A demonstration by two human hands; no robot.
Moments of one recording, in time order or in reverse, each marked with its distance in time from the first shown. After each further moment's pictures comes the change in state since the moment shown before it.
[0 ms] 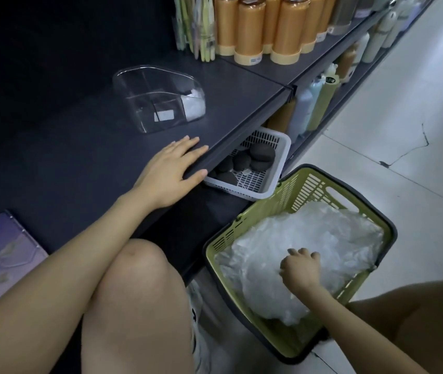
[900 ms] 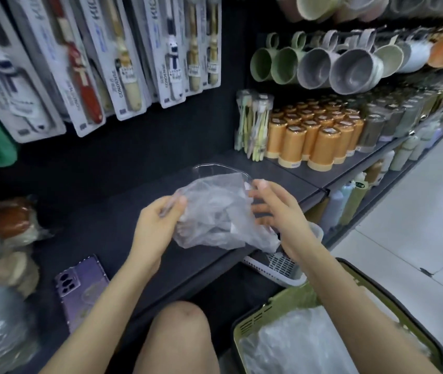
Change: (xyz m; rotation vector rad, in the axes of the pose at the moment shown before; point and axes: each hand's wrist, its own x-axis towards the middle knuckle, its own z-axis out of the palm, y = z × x) left_hand -0.070 0.016 -0.109 -0.972 0.661 -0.598; right_hand -0.029 -0.083 -0.297 1.705 0.223 -0.577
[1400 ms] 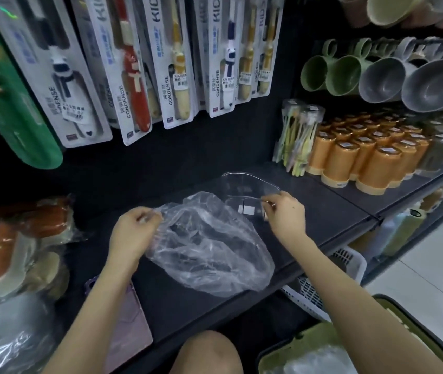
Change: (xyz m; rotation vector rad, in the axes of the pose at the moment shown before) left_hand 0.053 -0.033 -0.079 0.307 0.308 -0.201; right_hand 0.118 0.057 0.046 -1.038 0.130 -0.360
